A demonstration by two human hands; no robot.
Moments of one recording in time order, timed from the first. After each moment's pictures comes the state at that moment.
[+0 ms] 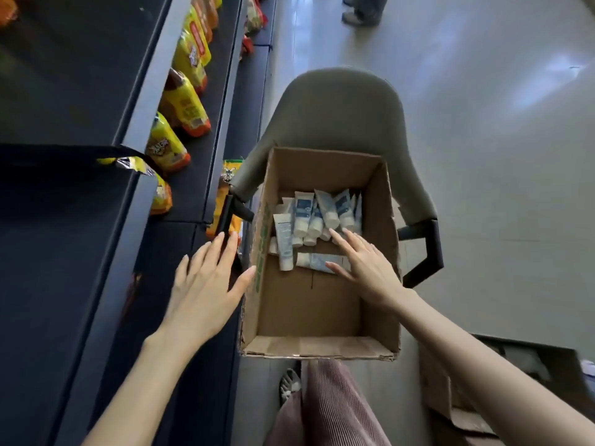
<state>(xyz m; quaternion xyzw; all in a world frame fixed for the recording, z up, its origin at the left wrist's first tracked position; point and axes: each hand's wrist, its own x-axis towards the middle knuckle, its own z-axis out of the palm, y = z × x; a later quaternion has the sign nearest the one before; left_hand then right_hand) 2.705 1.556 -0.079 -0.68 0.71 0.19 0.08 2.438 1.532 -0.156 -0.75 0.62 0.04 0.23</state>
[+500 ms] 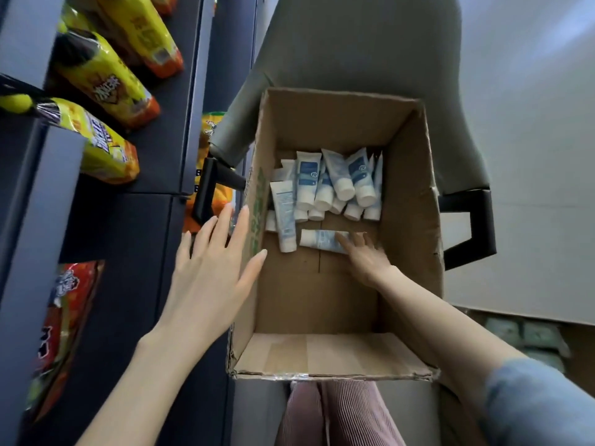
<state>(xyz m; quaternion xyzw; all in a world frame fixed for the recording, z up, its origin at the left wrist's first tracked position) 2.689 1.524 -0.146 -0.65 0.73 0.19 0.09 2.438 1.503 -0.325 -0.67 0.62 0.25 0.33</state>
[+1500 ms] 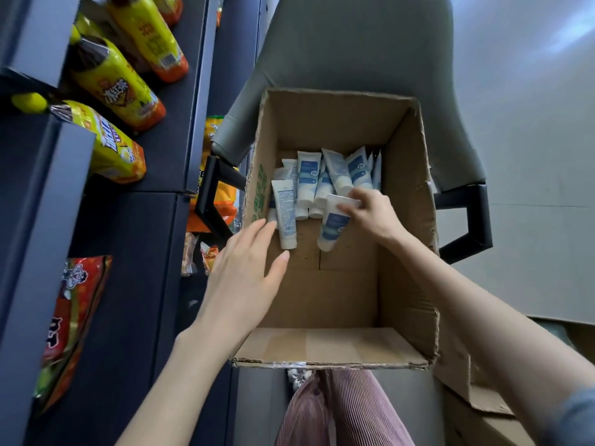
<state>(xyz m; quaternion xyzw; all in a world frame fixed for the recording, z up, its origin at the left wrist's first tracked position) 2.656 1.540 -0.143 -0.66 0.68 0.31 -0.04 2.435 1.461 -0.251 -0.58 0.68 -0.19 0.41</state>
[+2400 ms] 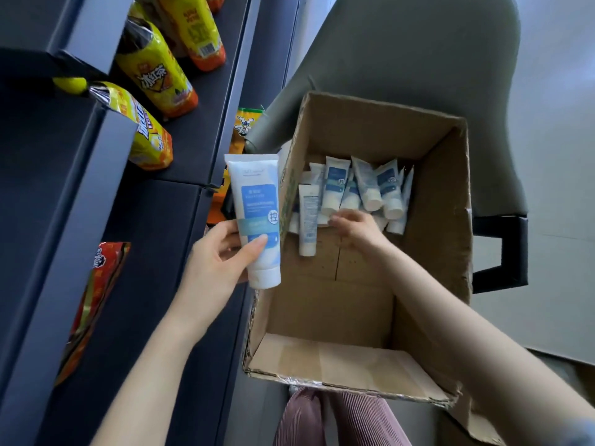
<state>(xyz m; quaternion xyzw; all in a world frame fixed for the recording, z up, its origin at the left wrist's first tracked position) 2.710 1.526 -0.149 -0.64 0.37 0.57 -0.36 2.500 1.447 -0.264 -0.33 0.68 -0.18 0.62</state>
